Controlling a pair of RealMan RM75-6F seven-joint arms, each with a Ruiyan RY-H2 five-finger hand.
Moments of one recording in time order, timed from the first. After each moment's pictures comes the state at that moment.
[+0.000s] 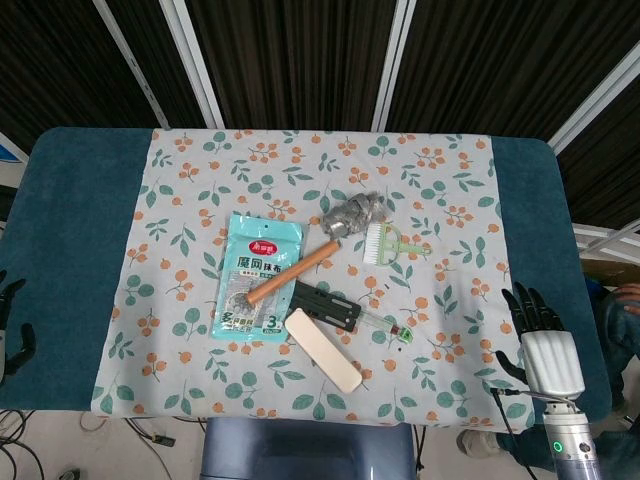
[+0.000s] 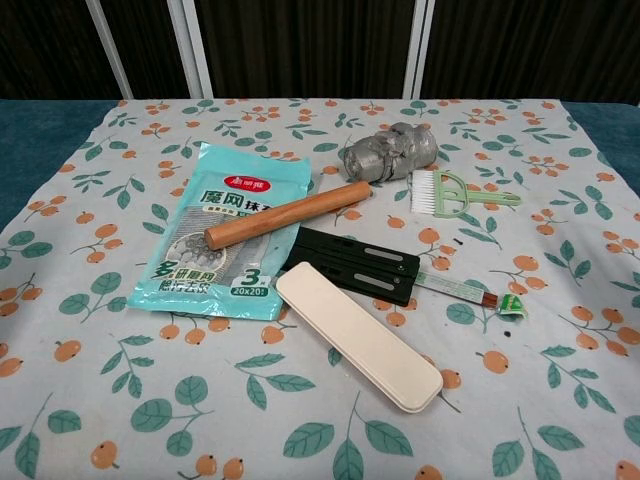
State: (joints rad) left arm -0.04 -1.13 -0.10 -1.72 1.33 1.52 0.13; right arm 0.10 -1.32 0.06 -1.59 -1.54 1.52 -0.27
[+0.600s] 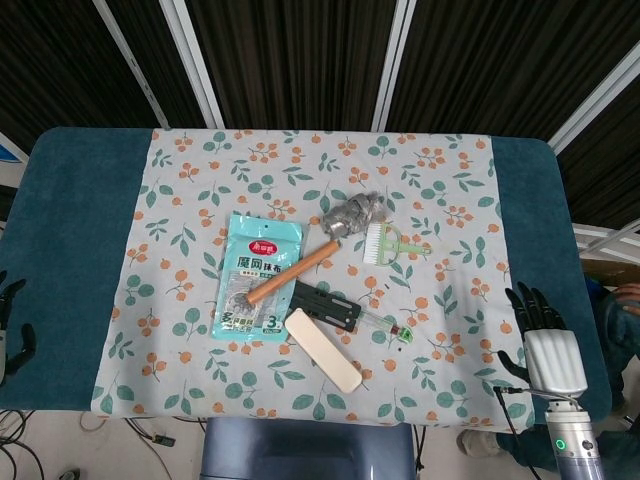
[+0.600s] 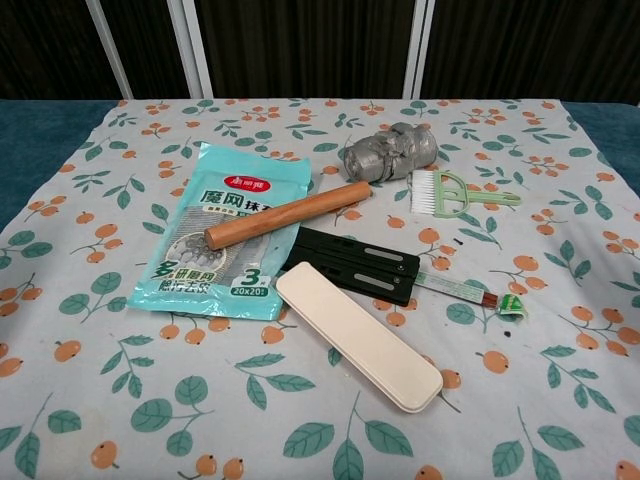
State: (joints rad) left arm -0.04 -1.13 -0.10 -1.72 1.33 1.52 0.14; right arm 0.10 -1.31 0.06 -1.59 -1.52 1.50 -0.23
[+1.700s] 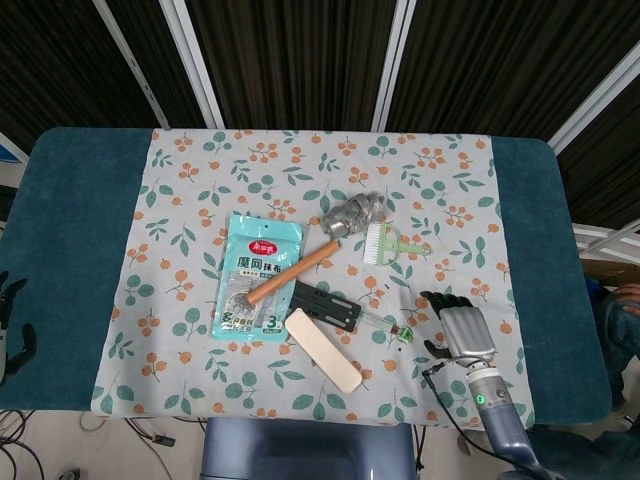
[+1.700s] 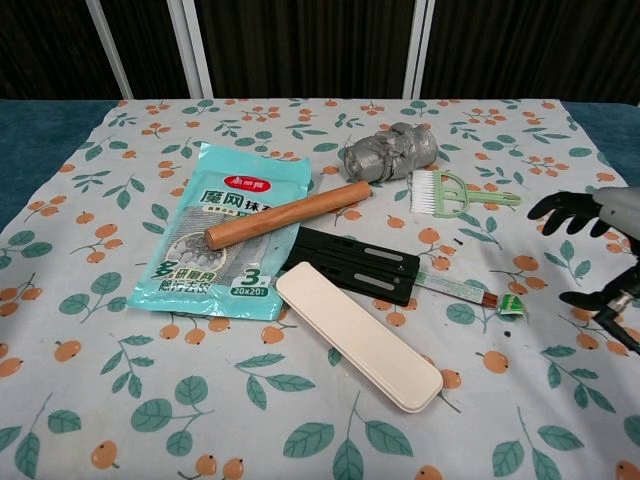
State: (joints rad) left arm -0.05 -1.12 -0.10 -1.73 1.32 1.49 0.12; right arm 0.34 -1.50 0.16 -1.68 -1.15 1.15 -0.50
